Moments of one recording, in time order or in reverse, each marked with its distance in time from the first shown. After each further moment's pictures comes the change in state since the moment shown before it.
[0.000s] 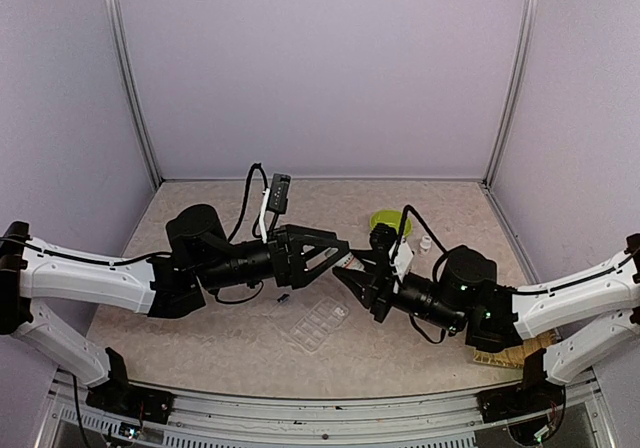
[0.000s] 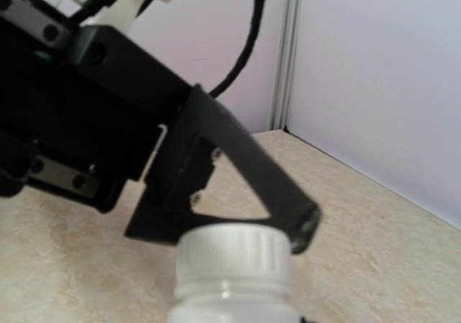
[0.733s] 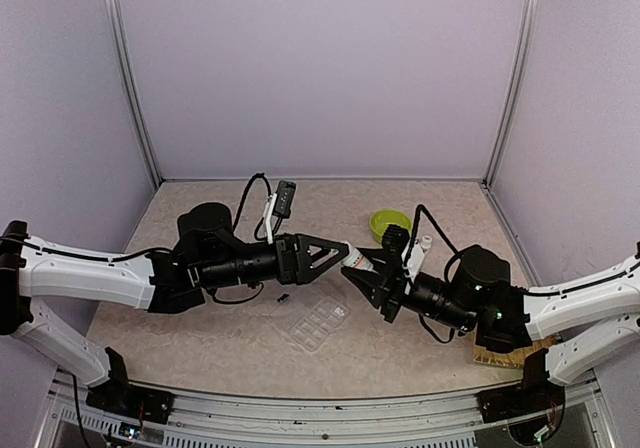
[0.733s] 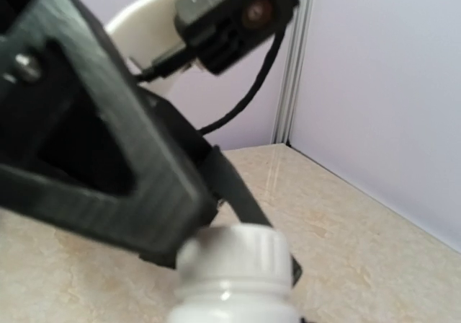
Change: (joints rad) left arm 0.019 0.000 0.026 -0.181 -0.061 -0.050; right arm 0.000 -0.074 -0.032 -0.013 -0.030 -0.047
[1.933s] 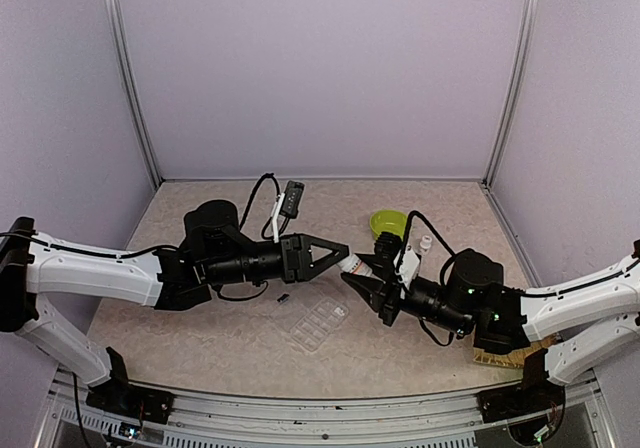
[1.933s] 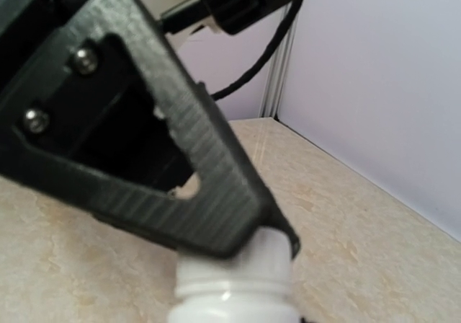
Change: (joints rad) left arm 0.013 0.044 0.027 0.013 0.074 -0.021; right arm 0.000 0.019 -0.006 -0.034 0.038 -0.029
